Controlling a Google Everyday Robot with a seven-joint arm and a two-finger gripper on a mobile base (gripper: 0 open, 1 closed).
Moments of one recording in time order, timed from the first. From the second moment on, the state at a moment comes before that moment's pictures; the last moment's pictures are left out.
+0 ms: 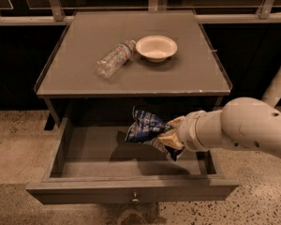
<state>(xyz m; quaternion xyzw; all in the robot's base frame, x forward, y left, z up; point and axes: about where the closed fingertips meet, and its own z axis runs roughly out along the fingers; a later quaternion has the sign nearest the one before) 0.486 -0.090 0.749 -0.45 0.81 0.11 0.36</state>
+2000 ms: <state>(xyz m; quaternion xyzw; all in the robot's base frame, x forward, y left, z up) 0.509 -0.122 0.903 -0.57 0.71 0.03 0.41</state>
